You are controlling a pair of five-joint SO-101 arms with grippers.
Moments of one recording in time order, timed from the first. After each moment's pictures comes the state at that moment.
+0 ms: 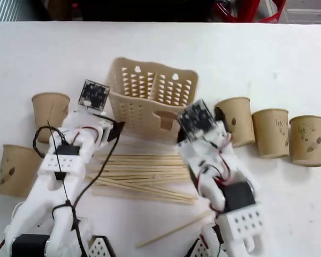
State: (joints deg) left arm -4.6 -27.1 65.5 14.4 -16.8; right arm -20.3 -68.5 61.2 50.0 20.4
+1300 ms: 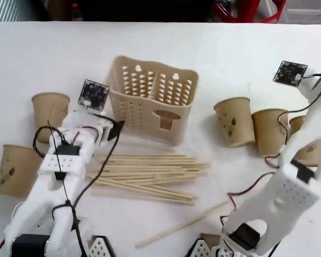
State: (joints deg) left arm -4.6 -27.1 65.5 13.6 -16.8; right arm 32.5 31.8 -44.4 91.8 97.9
